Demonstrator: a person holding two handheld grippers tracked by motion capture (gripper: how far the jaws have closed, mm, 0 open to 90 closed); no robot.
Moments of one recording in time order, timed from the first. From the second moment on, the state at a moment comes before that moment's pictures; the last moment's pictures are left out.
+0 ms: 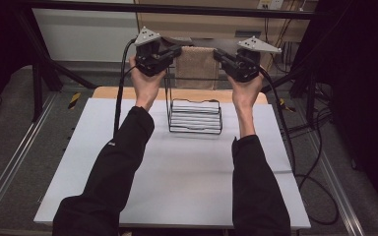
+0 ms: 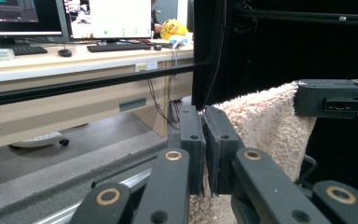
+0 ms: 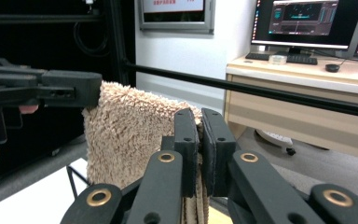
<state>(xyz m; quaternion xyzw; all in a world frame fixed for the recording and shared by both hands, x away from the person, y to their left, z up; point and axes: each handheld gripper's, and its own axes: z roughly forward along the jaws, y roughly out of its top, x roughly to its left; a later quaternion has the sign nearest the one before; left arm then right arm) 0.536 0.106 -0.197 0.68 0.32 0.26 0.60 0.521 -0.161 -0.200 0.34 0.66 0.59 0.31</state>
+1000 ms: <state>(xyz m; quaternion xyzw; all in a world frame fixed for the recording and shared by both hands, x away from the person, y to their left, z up) 0.505 0.114 -0.224 0.72 0.30 0.23 0.58 0.493 -0.165 -0.225 0.33 0.69 0.58 0.29</state>
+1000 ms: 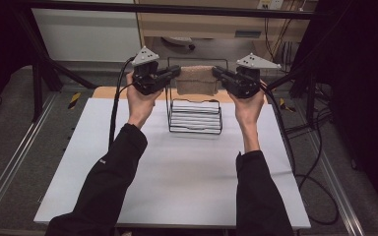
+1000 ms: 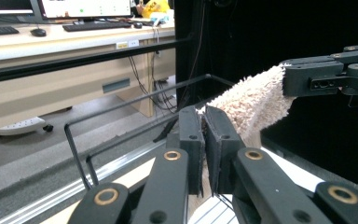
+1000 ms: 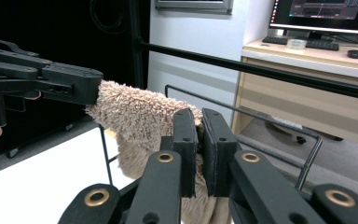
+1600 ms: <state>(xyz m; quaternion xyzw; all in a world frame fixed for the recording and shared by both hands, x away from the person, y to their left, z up) 0.495 0.116 -0.230 0.74 0.31 0.20 0.57 0.482 -0.169 -0.243 0.32 0.71 0.57 0.27</state>
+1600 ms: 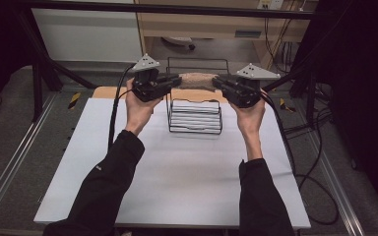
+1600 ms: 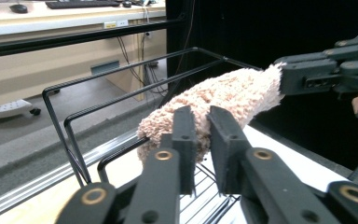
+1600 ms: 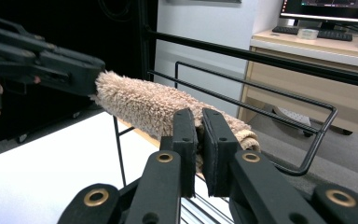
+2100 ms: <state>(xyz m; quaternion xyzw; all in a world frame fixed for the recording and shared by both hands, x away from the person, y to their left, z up) 0.507 0.113 -0.209 0.74 0.33 0.17 0.56 0.480 -0.171 -0.247 0.31 0.71 0.57 0.27</state>
